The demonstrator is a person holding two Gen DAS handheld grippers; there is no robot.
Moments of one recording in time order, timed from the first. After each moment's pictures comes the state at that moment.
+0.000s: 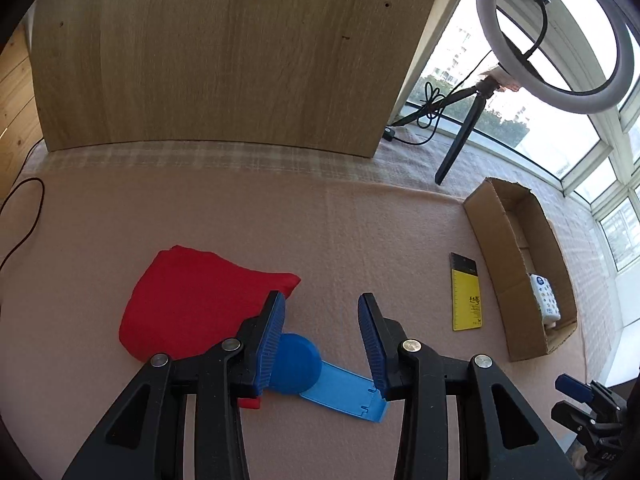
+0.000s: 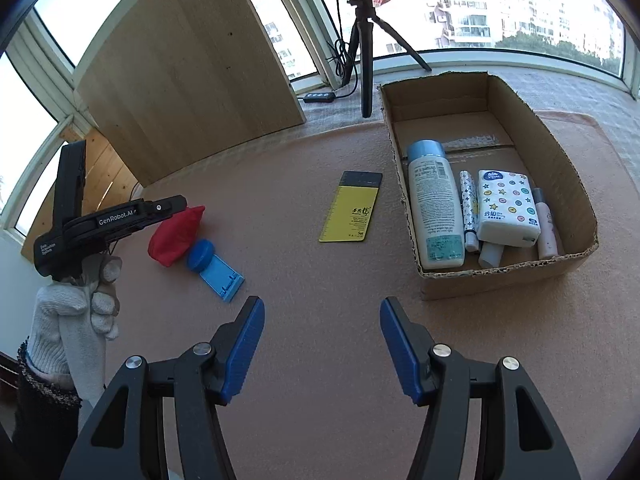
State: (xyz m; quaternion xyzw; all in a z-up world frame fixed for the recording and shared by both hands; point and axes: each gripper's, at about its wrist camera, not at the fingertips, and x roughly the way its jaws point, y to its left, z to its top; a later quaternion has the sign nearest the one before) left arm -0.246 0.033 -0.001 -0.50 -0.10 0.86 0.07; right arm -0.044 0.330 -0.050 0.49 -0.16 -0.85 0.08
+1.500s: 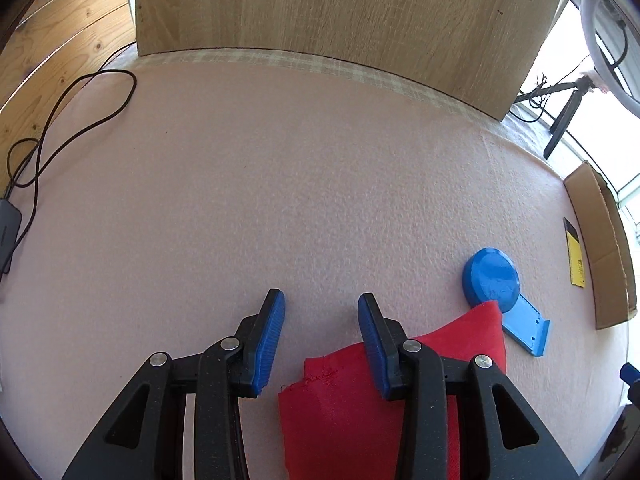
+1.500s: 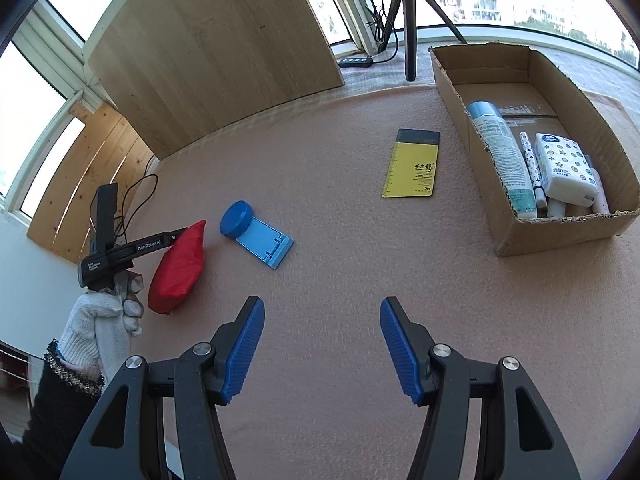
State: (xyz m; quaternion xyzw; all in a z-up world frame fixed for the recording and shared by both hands) left arm -0.168 -0.076 -0.084 -0.54 -0.12 0.84 -0.03; right arm -0.037 0.279 -0.065 0.52 -0.16 -0.83 0.12
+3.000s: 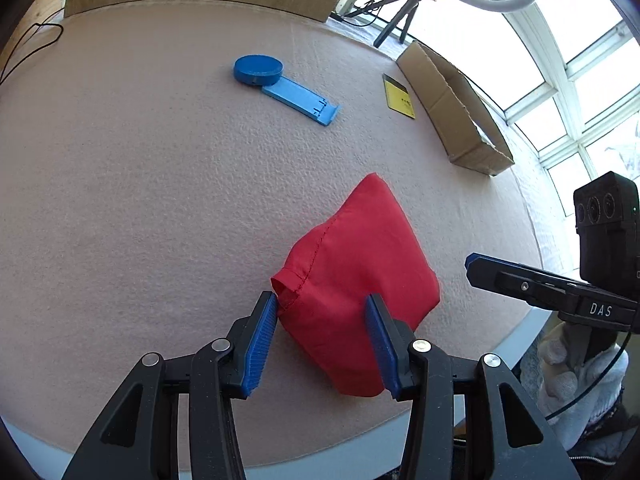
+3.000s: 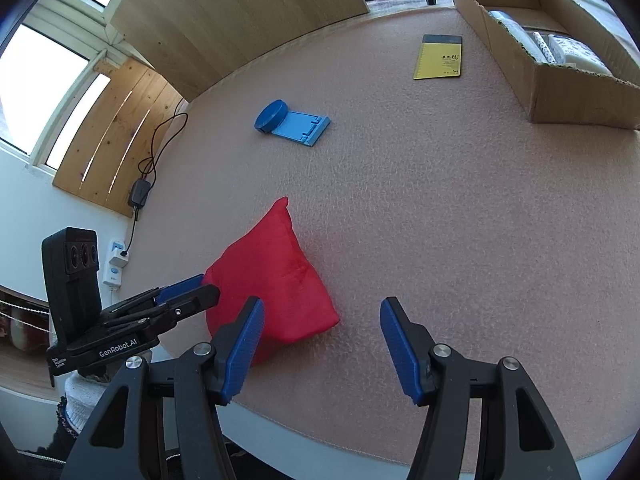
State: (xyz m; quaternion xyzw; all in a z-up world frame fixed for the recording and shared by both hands) left arm 0.015 0.044 -0.058 -0.56 -0.14 0.79 0.18; right arm 0.041 0.260 -0.097 0.57 -0.19 -0.78 0.17
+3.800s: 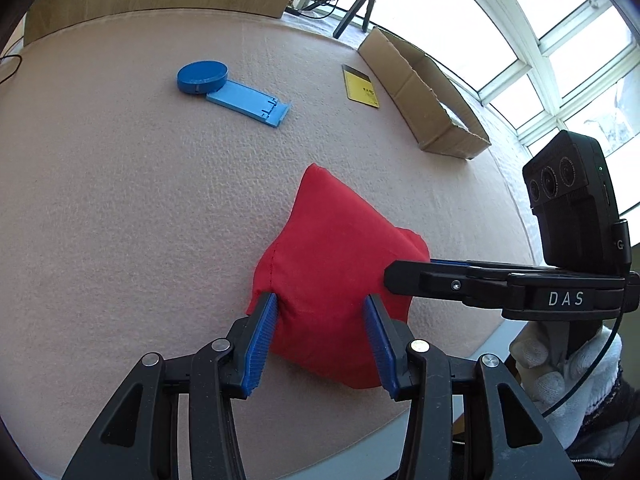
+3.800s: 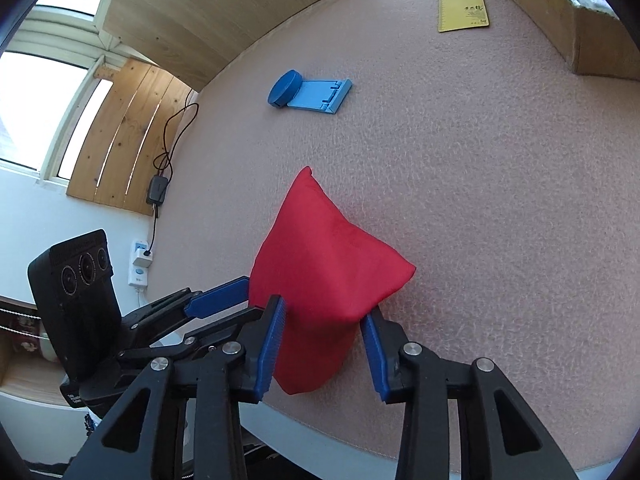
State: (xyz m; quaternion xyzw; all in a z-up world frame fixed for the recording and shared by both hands) left arm -0.004 0.073 -0.062 -0.56 -0.13 0.79 0.23; right arm 0.024 0.244 -0.121 0.60 -0.24 -0.74 0.20
